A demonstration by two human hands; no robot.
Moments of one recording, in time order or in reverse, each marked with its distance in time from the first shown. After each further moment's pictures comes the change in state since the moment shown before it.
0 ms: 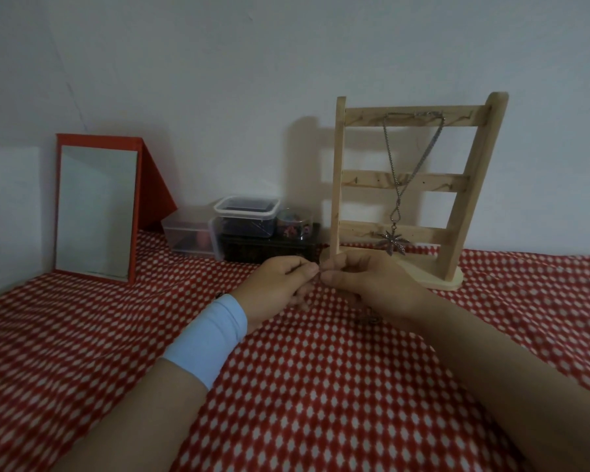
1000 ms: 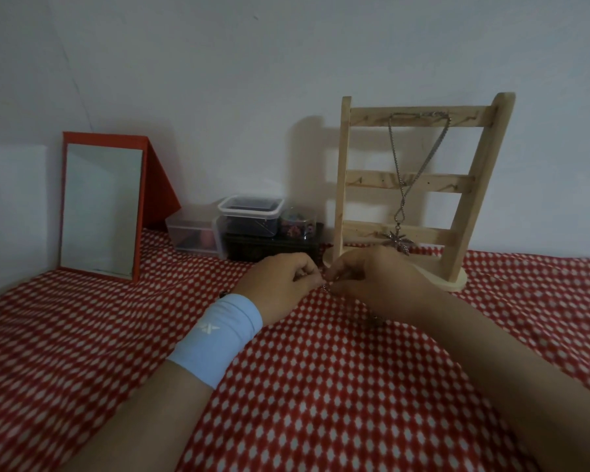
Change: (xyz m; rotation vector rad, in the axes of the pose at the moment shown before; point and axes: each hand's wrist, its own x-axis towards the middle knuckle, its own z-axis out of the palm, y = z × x) left_hand -0.002 0.005 -0.005 0.593 0.120 0.126; right_hand 0.002 -0.007 -0.006 -0.735 0.028 -0.183
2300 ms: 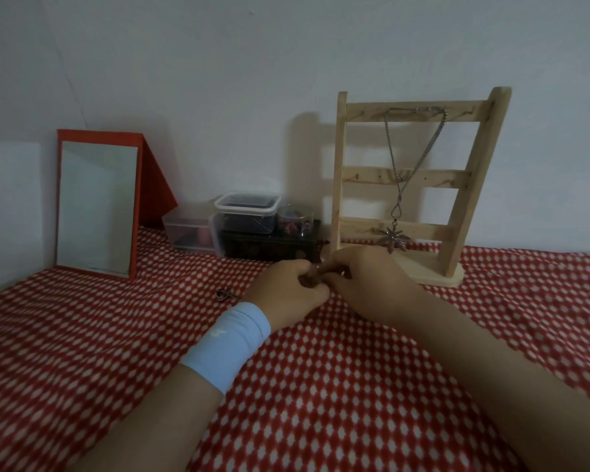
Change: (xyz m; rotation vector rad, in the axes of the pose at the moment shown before) left_hand -0.003 0.009 0.019 -0.091 0.002 -0.111; right_hand 0.001 -0.007 0.012 -0.105 0.107 -0.091
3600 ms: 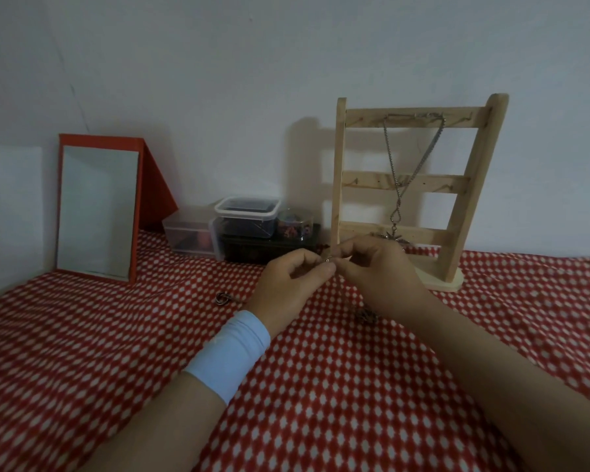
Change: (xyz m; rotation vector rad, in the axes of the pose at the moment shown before) left_hand -0.001 0.002 0.005 -0.471 0.147 0.095; right_hand 0.000 0.015 0.002 0.415 0.271 0.030
